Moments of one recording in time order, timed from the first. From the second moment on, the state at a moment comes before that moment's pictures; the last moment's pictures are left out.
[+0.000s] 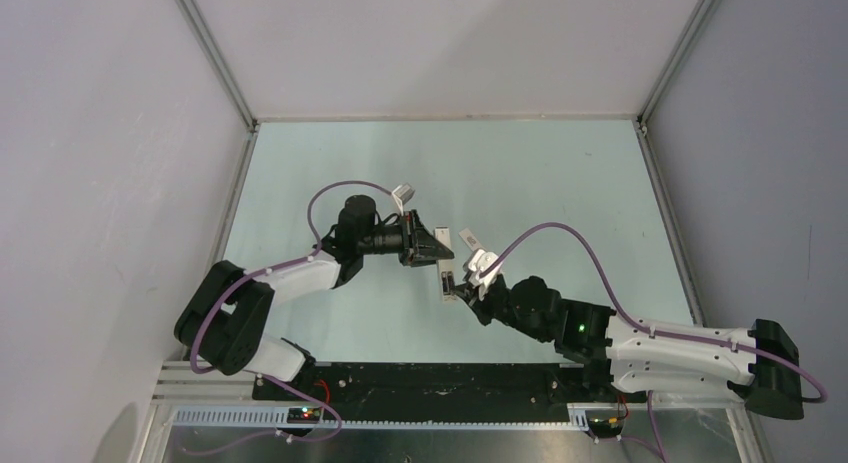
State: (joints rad) left arm -0.54 1.44 0.63 0.50 0.84 -1.14; right arm 1.25 0.86 0.53 0.06 0.28 0.04
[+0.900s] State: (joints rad) left arm -0.55 1.41 0.63 0.50 0.88 -1.12; right arm 1.01 0.80 0.62 -0.14 0.20 0.42
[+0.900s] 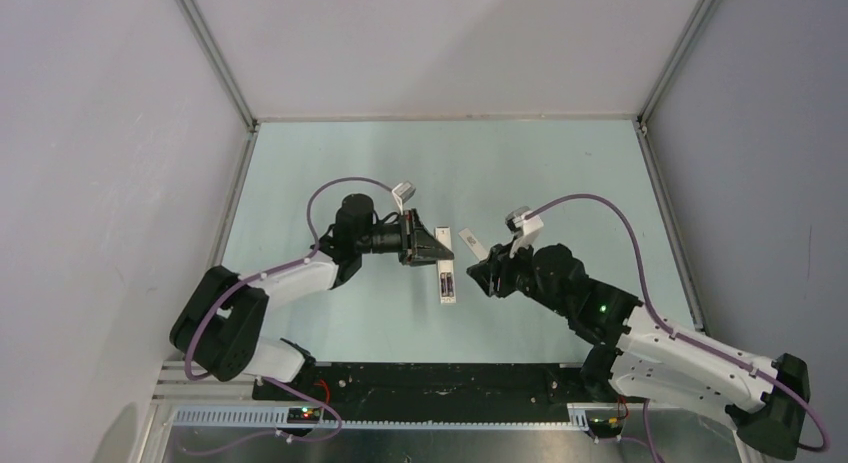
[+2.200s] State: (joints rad) left arm -0.55 1.30 0.66 0.50 0.98 -1.03; right arm 0.89 0.93 0.63 -0.03 -0.34 0.69
